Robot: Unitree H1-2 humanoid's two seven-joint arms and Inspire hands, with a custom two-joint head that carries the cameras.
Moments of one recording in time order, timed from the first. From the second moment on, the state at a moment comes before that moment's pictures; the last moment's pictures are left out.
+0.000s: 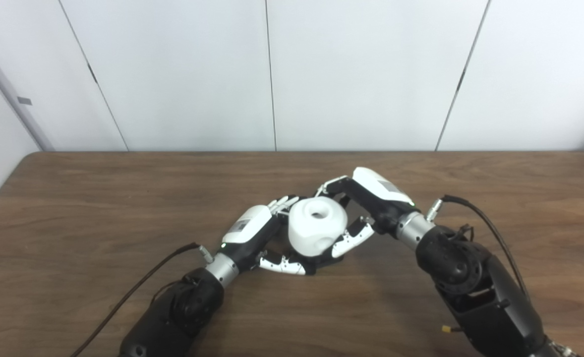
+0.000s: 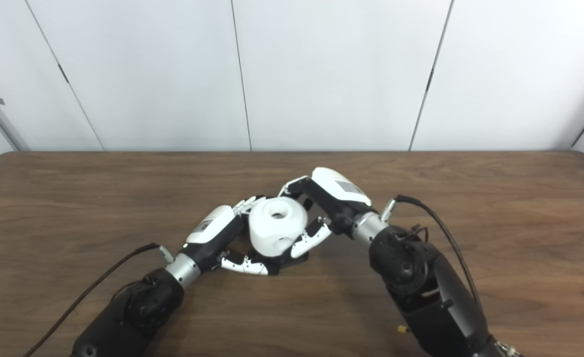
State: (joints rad) left arm -0.38 0.27 -0.44 0.38 0.51 -0.29 -0.02; right arm -0.45 -0.30 0.38 -0.12 -0.57 0.25 0.40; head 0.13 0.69
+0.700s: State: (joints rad) left arm -0.38 0.27 -0.44 0.38 0.51 -0.29 -0.02; right arm -0.44 -0.30 0.37 -0.11 -0.57 0.22 0.39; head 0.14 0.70
